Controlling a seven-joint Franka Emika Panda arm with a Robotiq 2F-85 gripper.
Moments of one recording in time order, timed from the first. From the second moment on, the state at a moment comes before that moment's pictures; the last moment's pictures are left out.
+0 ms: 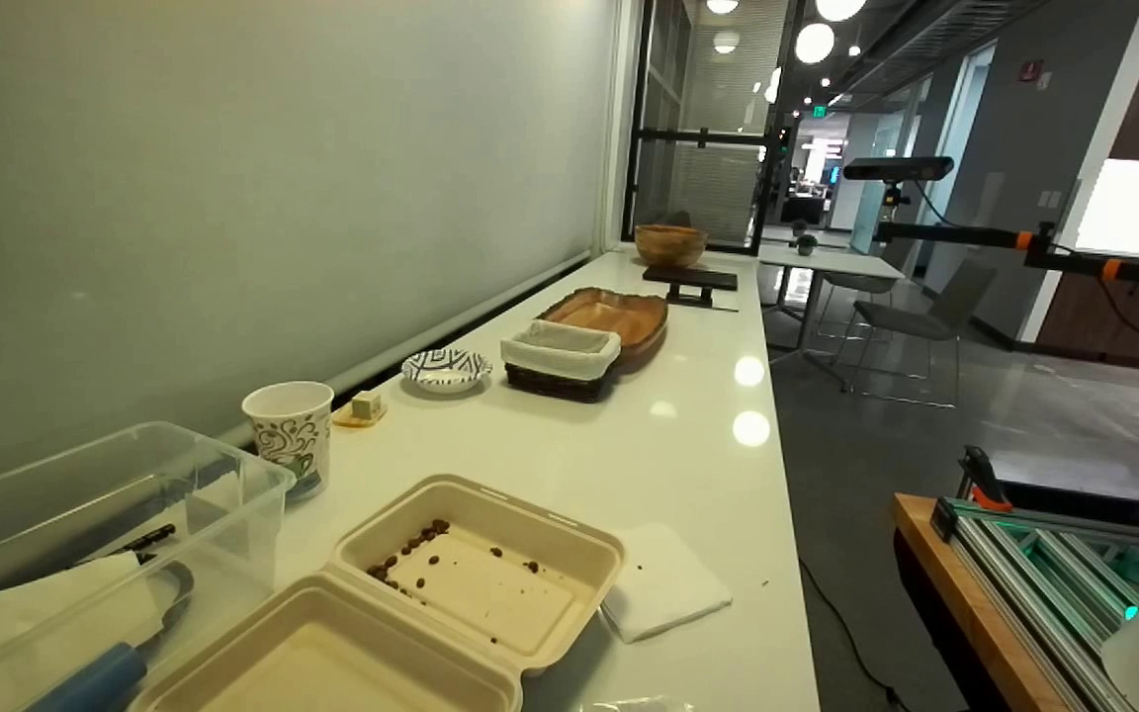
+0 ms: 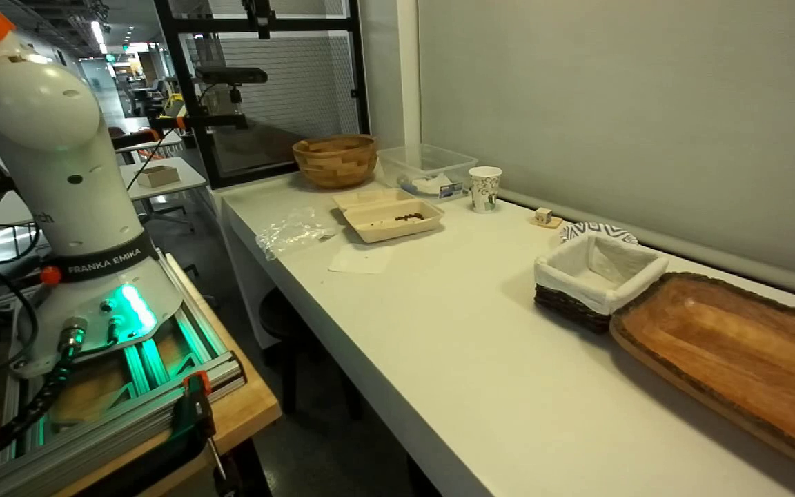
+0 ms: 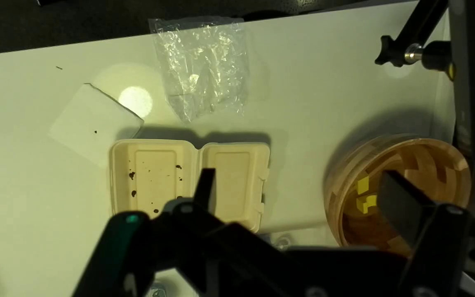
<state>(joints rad) 0.07 -0.60 0.16 -2.28 0.25 1.78 0.39</state>
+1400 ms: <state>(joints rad) -0.01 -0.20 -0.13 -2.39 0.31 2.26 -0.15</state>
